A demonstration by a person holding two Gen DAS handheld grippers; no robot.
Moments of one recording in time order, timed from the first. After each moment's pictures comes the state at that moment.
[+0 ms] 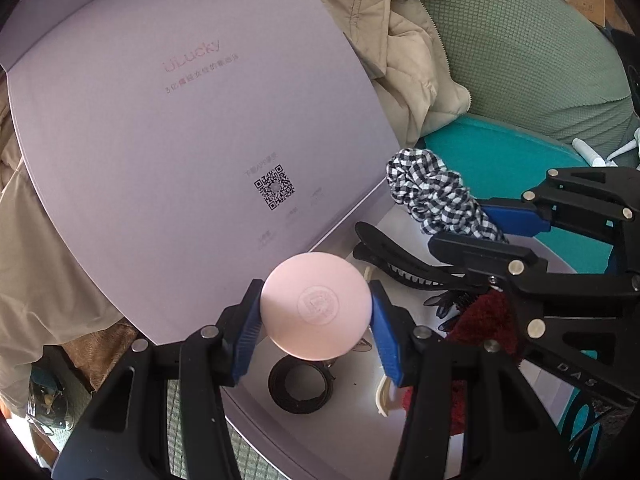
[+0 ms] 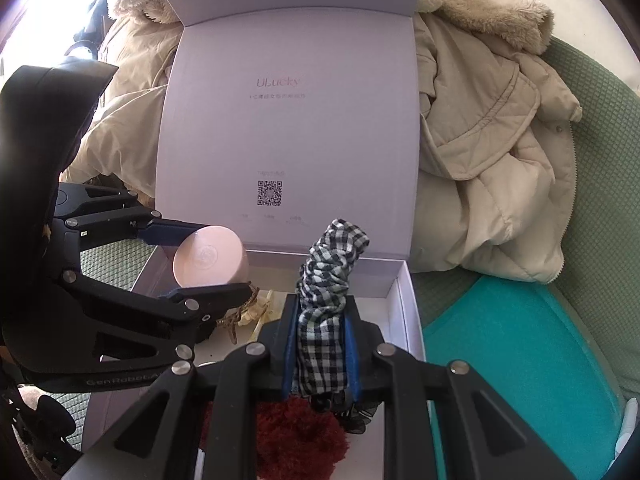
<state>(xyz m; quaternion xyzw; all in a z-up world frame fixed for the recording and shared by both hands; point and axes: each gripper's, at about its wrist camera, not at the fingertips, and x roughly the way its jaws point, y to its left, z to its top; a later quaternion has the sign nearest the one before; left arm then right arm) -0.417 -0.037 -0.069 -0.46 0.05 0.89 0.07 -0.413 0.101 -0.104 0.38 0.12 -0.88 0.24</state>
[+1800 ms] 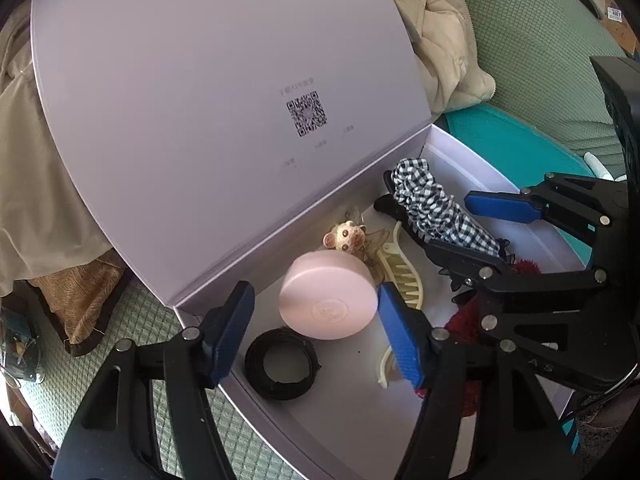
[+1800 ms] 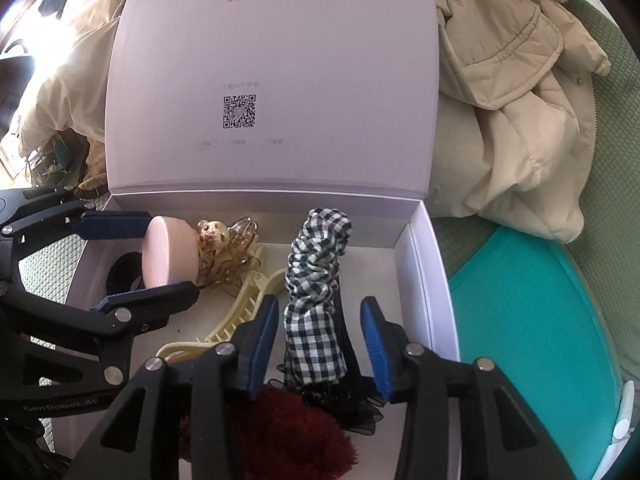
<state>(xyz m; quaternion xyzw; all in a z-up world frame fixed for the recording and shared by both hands) -0.415 -0.047 -0.090 -0.49 -0.01 0.87 0.04 -0.429 0.089 -0.141 0.47 0.15 -0.85 0.19</state>
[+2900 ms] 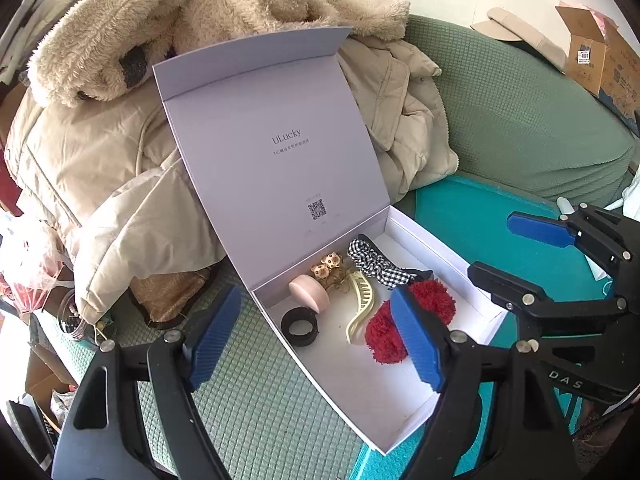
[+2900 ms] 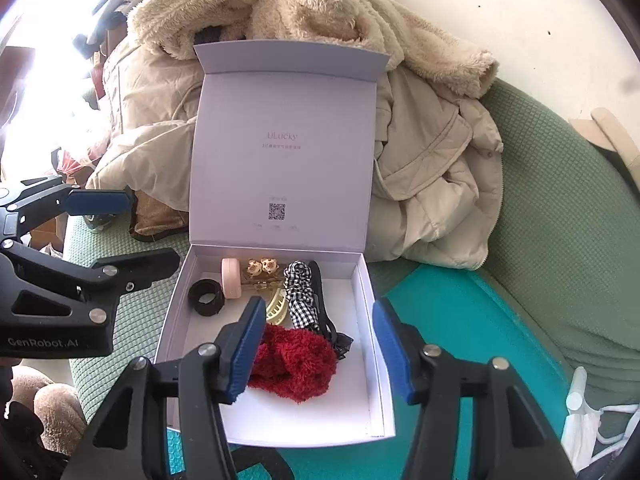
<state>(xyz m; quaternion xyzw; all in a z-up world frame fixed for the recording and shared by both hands) -0.297 -0.053 0.055 -0.40 -0.01 0.92 0.00 -0.320 0.107 -0.008 0.36 0.15 -0.90 0.17</state>
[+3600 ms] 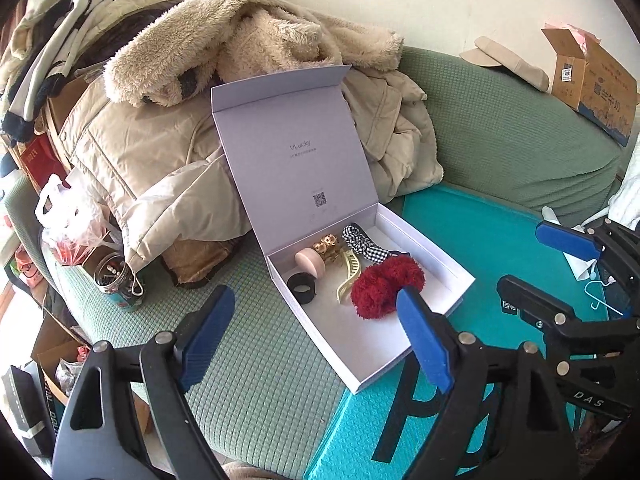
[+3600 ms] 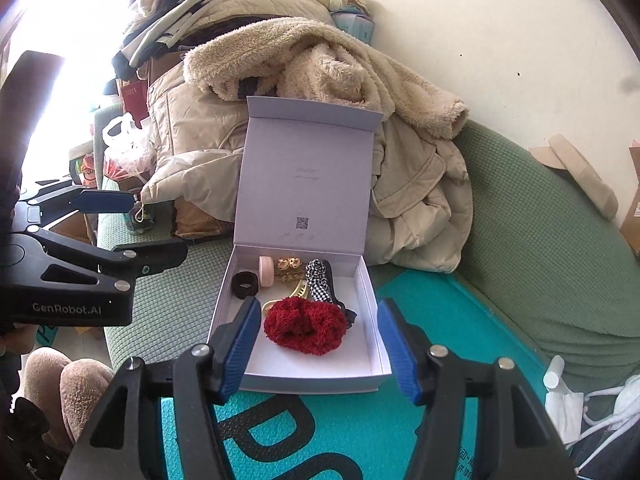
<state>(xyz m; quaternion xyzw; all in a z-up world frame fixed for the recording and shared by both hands) -0.179 -0.038 0.098 -0.37 -0.03 0.93 -0.03 -0.202 0.115 0.037 0.31 0.15 -0.92 0.17</state>
